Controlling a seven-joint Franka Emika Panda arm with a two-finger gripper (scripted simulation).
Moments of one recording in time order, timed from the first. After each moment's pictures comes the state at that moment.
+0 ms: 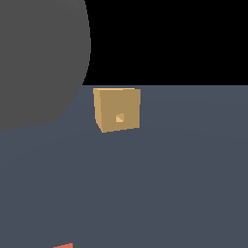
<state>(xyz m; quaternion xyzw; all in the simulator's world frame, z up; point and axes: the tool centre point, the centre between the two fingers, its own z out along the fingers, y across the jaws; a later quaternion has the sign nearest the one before) -0.042 -0.347 0.015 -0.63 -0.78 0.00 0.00</state>
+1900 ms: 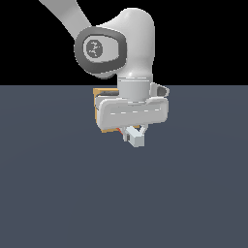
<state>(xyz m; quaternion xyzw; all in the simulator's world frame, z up) 0.028 0.032 0.051 -0.57 -0.82 0.00 0.00</state>
